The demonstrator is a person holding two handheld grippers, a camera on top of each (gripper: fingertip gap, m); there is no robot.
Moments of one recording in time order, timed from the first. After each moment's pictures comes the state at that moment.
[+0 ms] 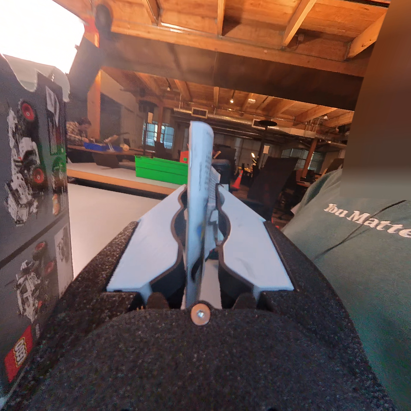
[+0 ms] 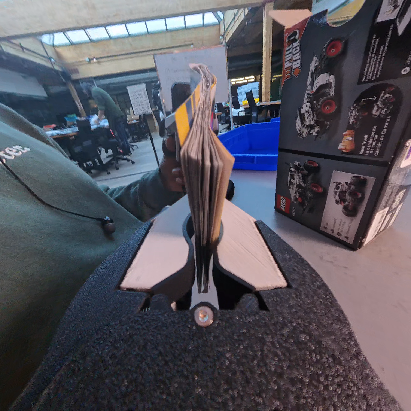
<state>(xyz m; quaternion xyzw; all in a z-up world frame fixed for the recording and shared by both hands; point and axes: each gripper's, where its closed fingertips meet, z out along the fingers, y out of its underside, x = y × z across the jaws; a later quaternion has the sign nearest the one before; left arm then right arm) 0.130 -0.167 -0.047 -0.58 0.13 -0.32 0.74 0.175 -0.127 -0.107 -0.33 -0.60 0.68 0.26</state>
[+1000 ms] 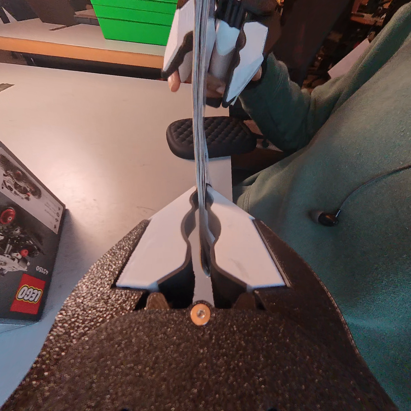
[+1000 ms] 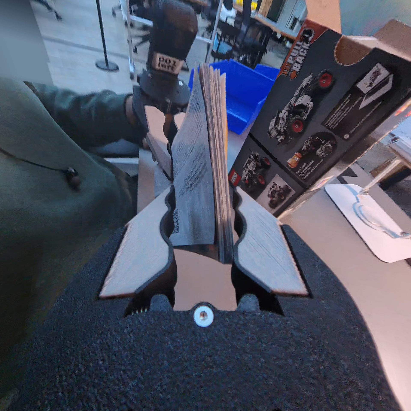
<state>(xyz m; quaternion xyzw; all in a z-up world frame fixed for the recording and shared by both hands) 0.168 -0.147 -0.144 -0.78 0.24 -0.21 0.54 0.183 -0.095 -0.089 -0.29 -0.76 0.46 0.35</state>
